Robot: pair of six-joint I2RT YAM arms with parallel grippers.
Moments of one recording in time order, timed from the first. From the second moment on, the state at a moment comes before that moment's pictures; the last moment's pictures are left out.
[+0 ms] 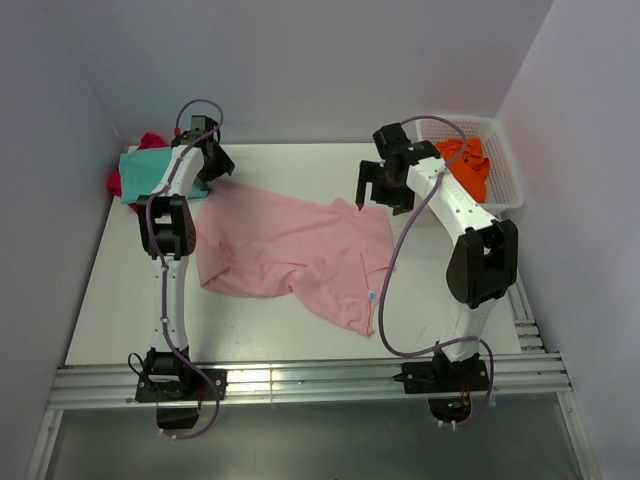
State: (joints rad) left arm -0.05 2.58 2.39 -0.85 -0.15 -0.69; right arm 0.31 1.82 1.69 -1.02 0.05 0.46
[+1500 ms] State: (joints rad) left arm -0.14 2.26 1.84 -0.84 -0.03 -0.59; right arm 0.20 2.33 2.04 -0.94 -0.06 0.52
